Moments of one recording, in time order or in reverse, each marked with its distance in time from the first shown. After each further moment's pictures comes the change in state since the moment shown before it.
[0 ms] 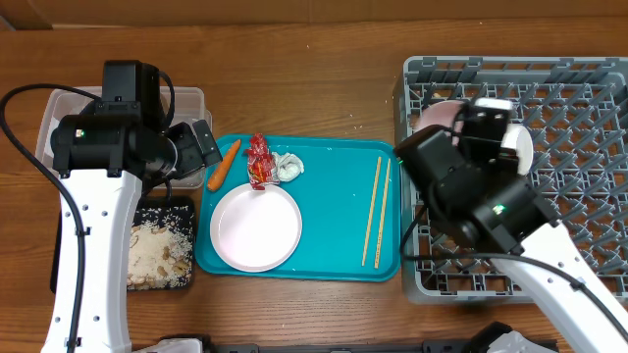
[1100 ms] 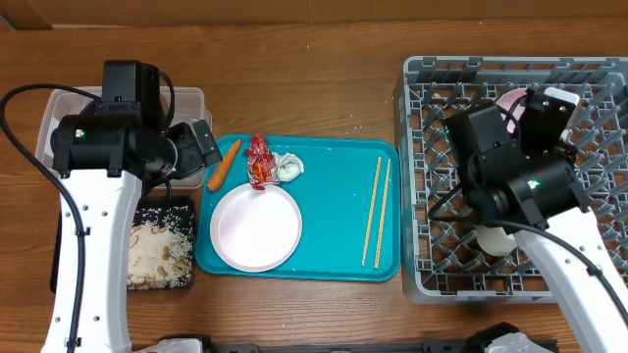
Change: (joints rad) left arm 0.000 0.000 0.000 0.000 0.000 0.000; right arm -0.220 0.013 0.000 -0.006 0.111 0.001
